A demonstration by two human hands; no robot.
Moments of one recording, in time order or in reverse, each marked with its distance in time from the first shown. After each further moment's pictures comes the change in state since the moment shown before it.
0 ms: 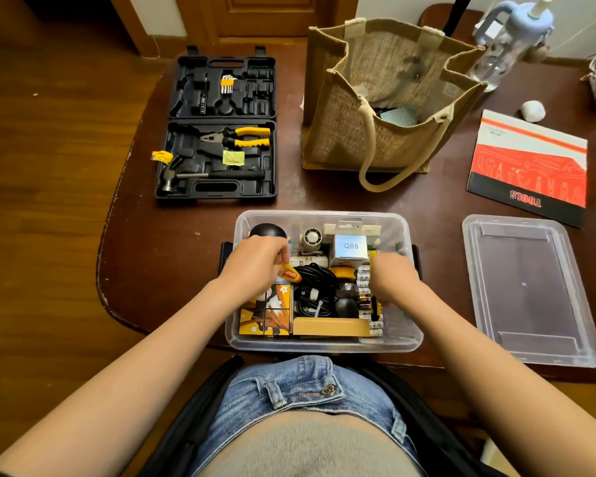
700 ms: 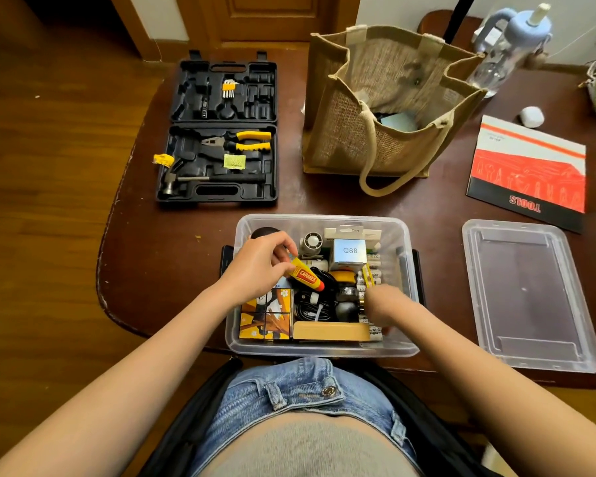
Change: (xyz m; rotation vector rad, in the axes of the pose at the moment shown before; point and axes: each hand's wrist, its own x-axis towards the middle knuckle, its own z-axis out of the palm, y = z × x) left_hand -0.003 -0.001 -0.003 -0.430 0.015 0.043; right_hand 0.002 0.000 0.033 -0.136 -0.323 -0.089
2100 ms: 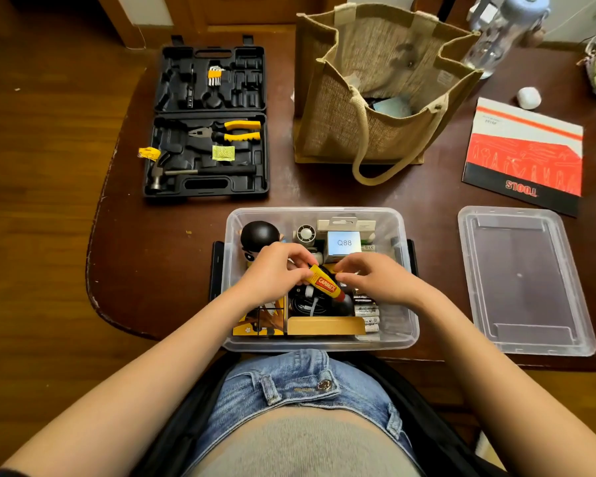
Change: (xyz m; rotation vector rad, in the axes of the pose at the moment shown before) left_hand 0.007 0.012 0.033 -0.137 -0.121 -0.057; right_hand -0.032 0.005 -0.032 0.725 0.258 -0.328
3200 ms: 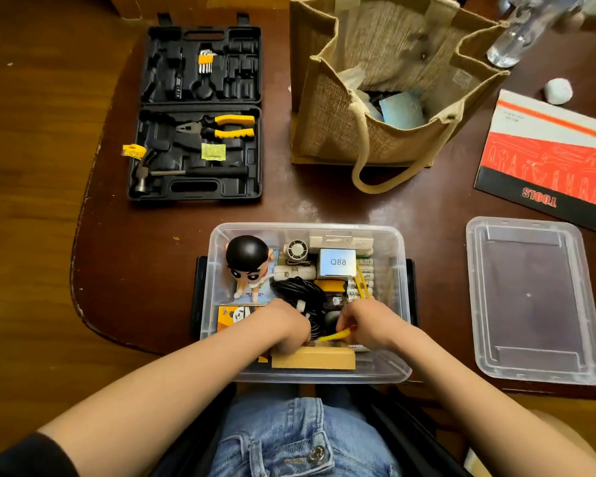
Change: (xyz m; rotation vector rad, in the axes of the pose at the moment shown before) left_hand 0.037 0.003 0.049 1.181 -0.951 0.013; right_hand 0.022 0.038 0.018 -0.326 -0.299 0.098
